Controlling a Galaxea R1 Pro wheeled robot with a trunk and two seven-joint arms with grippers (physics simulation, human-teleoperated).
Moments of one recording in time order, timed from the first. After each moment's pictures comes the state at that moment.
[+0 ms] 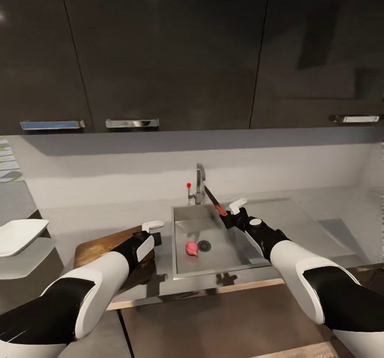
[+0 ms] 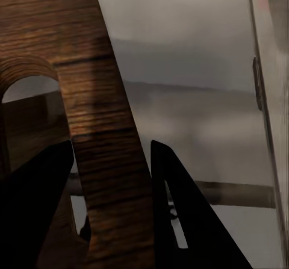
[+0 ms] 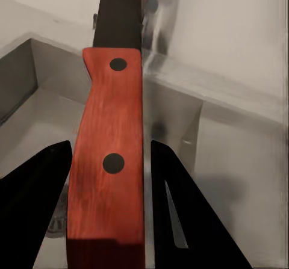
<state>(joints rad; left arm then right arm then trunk) -1.02 -0.14 -0.09 -0.14 0.30 0.26 0.30 -1.08 0.03 0.16 -0.15 0.21 -0.08 0.20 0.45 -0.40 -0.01</state>
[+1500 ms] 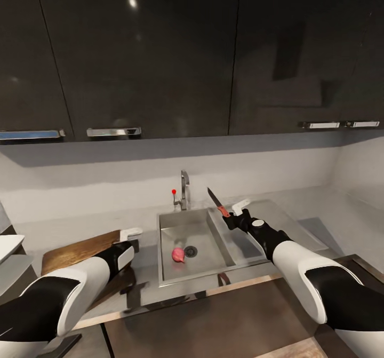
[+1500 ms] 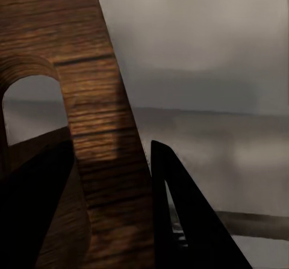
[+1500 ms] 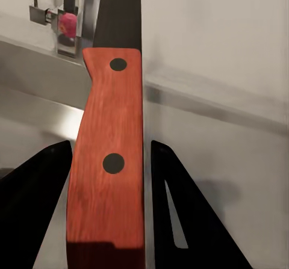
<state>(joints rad) -1.02 -0.02 -0.13 0.00 0.30 0.09 0.30 -1.08 0.02 0.16 -0.14 0.21 -0.08 0.19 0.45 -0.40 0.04</state>
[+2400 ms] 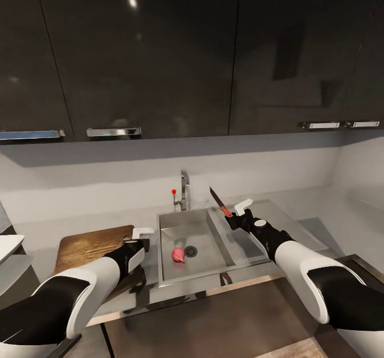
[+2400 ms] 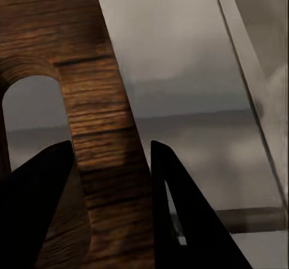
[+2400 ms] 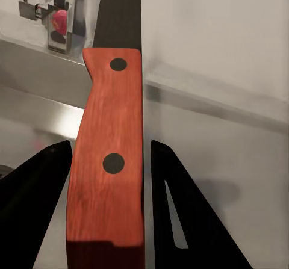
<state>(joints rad) -1.02 -0.08 -0.15 -0.01 0.18 0.08 0.29 -1.08 0.00 0.16 -0.14 0.21 -0.08 0.19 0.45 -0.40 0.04</state>
